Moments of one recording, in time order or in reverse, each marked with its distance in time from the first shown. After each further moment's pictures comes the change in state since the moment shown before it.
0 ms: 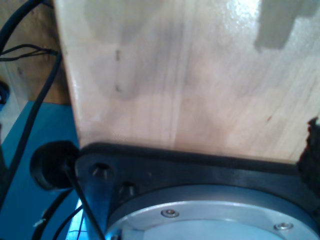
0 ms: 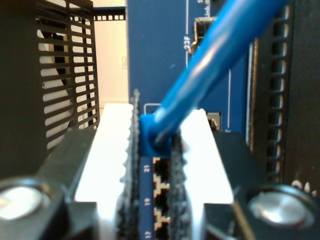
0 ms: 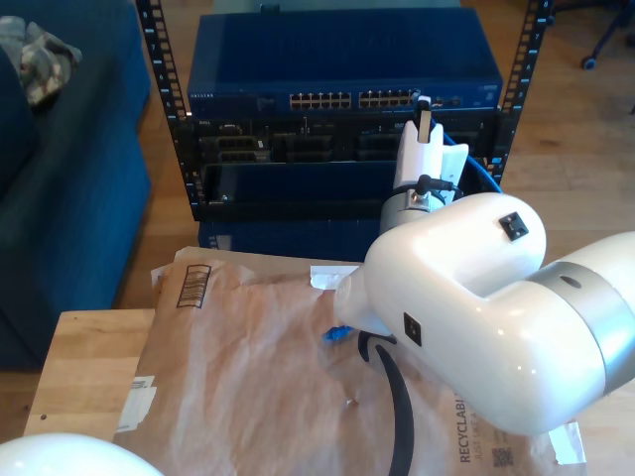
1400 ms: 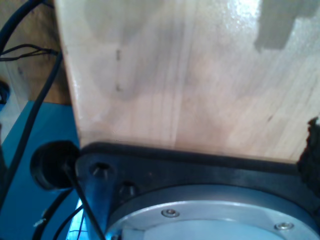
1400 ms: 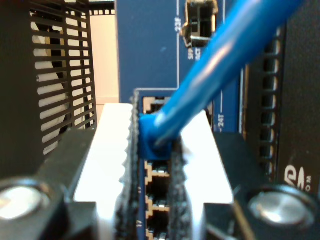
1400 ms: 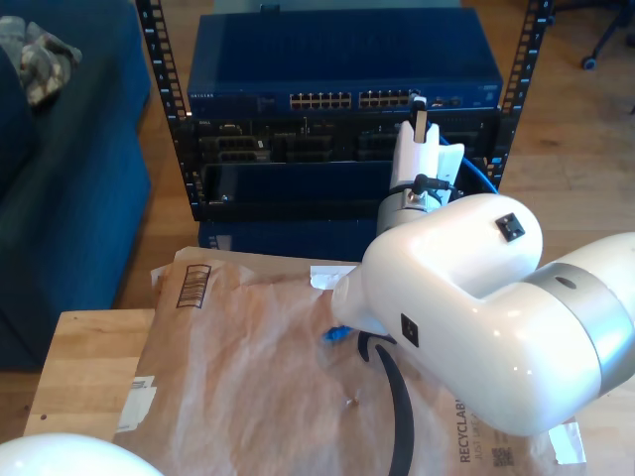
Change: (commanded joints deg) left arm 0.0 0.0 0.0 0.0 0.0 0.0; right arm 0.3 0.7 -0.8 -0.3 0.4 0.2
